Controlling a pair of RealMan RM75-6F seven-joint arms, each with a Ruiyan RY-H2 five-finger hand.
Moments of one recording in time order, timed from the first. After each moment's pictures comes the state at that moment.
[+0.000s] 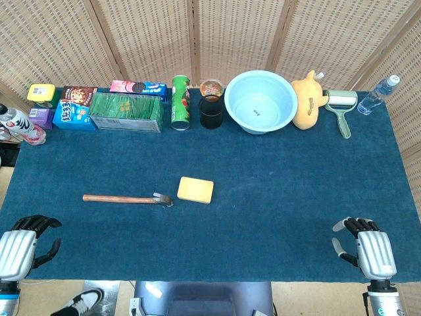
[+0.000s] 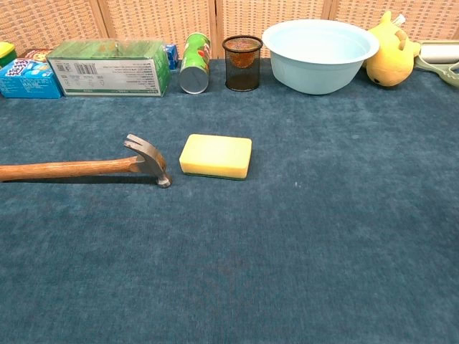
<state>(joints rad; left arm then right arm) -0.01 -1.14 0.05 -1.78 1.60 1.54 0.13 0.02 -1.29 0.03 -1.58 -1.61 1.58 0.01</state>
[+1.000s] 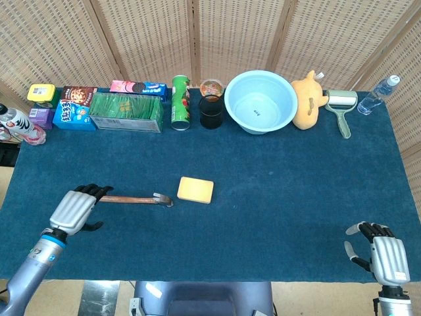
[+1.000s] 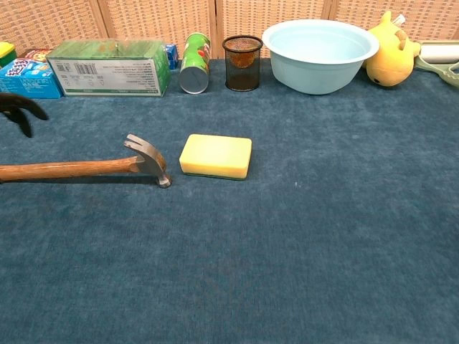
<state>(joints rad) -0.39 -1.17 -0.10 -1.77 1.36 1.02 0.33 -0.03 -1.28 0.03 -1.53 -1.57 1.62 0.08</state>
